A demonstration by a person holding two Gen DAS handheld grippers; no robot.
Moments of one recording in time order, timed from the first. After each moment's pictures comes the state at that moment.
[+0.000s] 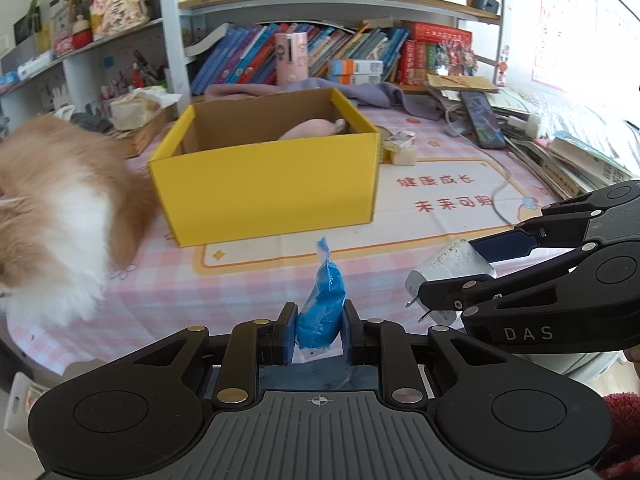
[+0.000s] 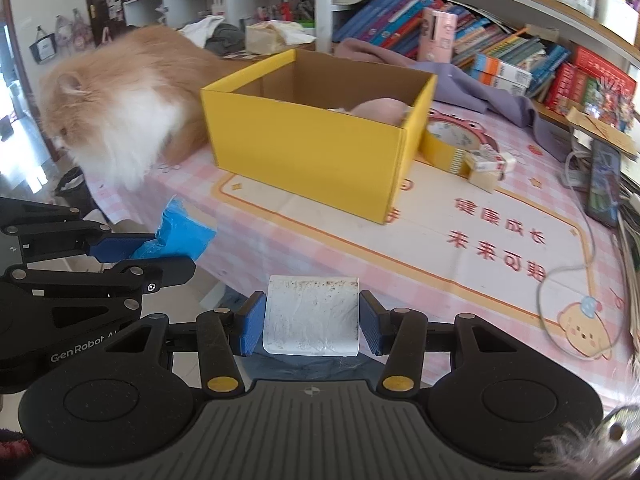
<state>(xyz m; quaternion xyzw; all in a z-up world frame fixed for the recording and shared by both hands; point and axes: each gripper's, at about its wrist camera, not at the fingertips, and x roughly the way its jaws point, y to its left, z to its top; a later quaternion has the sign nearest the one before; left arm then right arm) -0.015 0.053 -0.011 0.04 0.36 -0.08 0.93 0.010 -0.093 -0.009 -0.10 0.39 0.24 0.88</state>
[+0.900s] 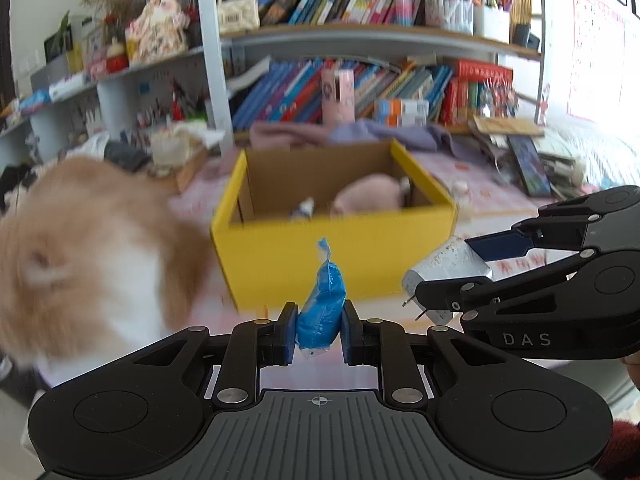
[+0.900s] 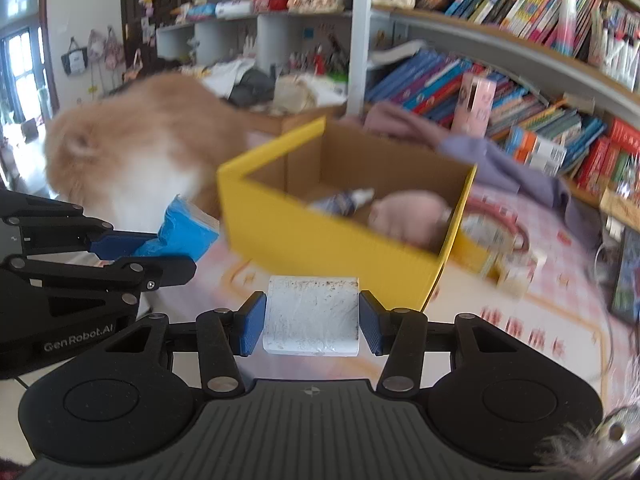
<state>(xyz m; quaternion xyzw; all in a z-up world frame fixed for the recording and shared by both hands) 0.045 0.087 0.030 0.05 0.31 -0.04 0.95 0.074 -0.058 0.027 -0.11 0.30 0.28 0.90</state>
